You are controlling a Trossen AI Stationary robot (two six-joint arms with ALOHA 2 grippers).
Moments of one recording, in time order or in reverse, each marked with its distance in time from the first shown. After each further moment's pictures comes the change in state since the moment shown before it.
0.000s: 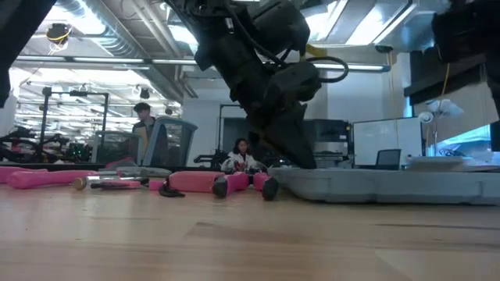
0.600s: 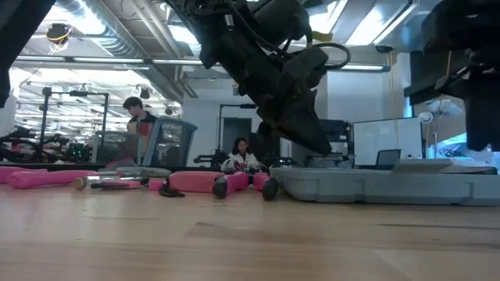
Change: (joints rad) left arm 0.005 -0.008 0.000 0.106 -0.022 -0.002; right arm -0.036 0.034 0.000 0.007 0.024 -0.586
